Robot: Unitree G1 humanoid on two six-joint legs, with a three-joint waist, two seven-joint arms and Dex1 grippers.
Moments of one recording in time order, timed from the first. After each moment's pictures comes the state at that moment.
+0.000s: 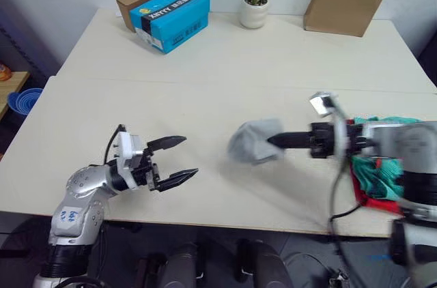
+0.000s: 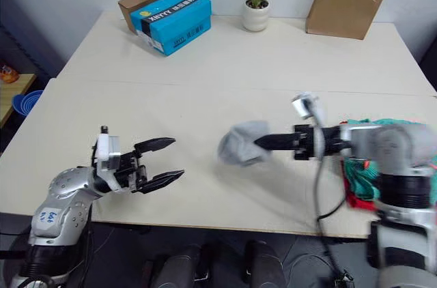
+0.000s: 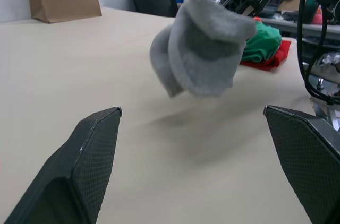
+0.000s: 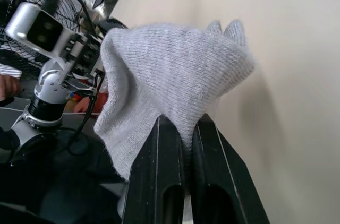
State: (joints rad) left arm -0.16 0.50 0.09 -0.20 -0.56 0.20 -1.02; right arm -0.64 -0.91 -0.21 -0.05 0.93 1.47 1.00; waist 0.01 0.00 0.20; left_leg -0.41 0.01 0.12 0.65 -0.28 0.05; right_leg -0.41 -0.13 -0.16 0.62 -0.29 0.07
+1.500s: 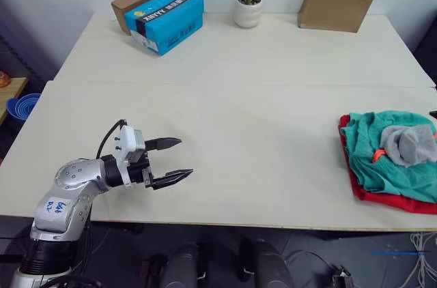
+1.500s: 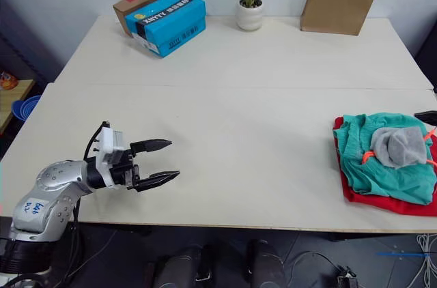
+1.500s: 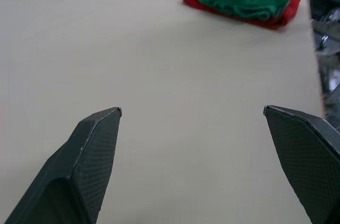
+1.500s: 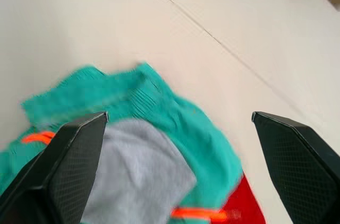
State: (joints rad) left arm -0.16 0.68 0.12 -0.20 -0.49 0.31 -0.96; right arm -0.71 -1.27 -0.19 0.73 0.24 0.06 1.54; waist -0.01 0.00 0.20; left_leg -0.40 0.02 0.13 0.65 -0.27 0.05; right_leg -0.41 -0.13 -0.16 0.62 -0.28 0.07
